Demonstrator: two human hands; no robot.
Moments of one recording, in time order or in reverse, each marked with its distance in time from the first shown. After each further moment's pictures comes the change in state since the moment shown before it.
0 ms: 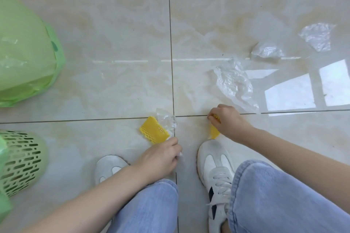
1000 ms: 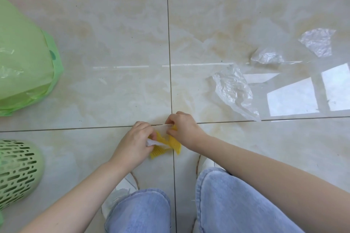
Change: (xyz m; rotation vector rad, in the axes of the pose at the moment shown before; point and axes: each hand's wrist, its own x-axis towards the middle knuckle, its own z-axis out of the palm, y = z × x) left_hand 0.007 -0.050 -0.031 -0.024 0.334 -0.197; right_hand 0.036 -0.085 0.037 0.261 -0.073 -0.079
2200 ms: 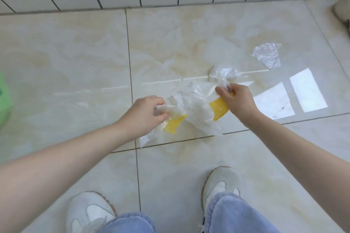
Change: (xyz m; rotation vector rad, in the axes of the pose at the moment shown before) left_hand 0.129 0.132 -0.036 -0.150 -0.080 0.027; right_hand -0.039 0.138 -0.182 0.355 0.676 0.307
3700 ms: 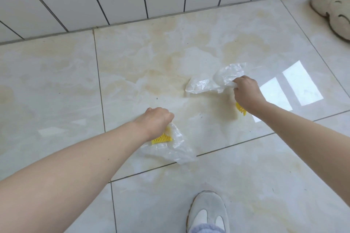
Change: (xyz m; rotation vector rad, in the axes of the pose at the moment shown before) left_hand 0.112 0.032 0.064 0.745 -0.365 0.252; right_hand 0.120 0.083 -0.066 -0.571 0.077 -0.177
